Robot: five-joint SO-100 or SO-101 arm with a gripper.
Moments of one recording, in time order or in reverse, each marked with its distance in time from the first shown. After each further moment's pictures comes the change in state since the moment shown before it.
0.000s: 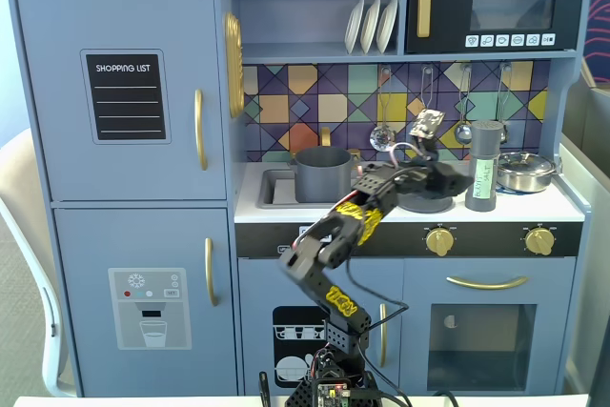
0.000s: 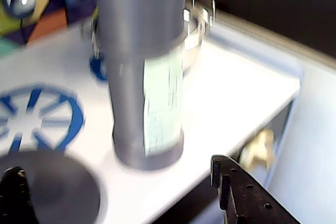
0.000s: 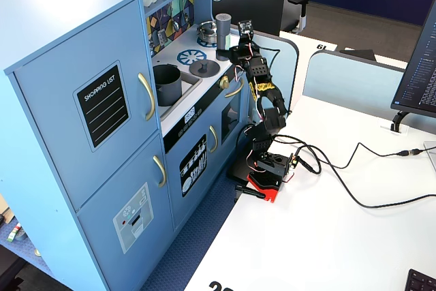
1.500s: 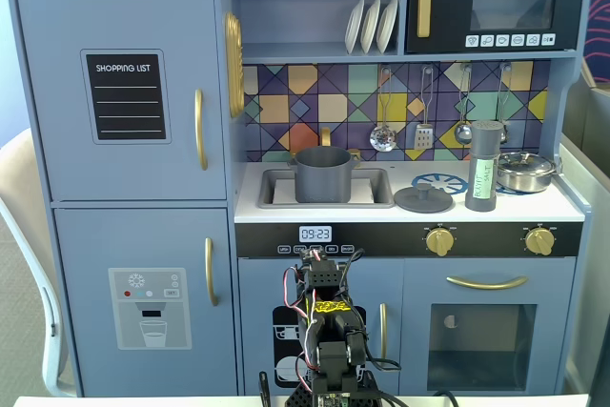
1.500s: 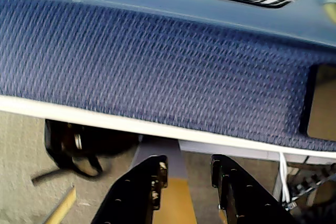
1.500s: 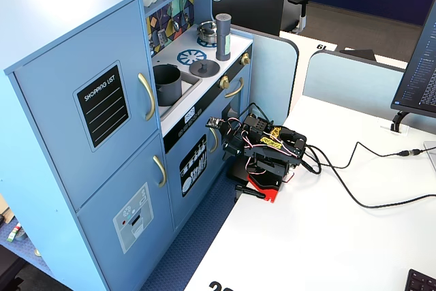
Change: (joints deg) arm -50.8 49.0 67.6 36.3 -4.7
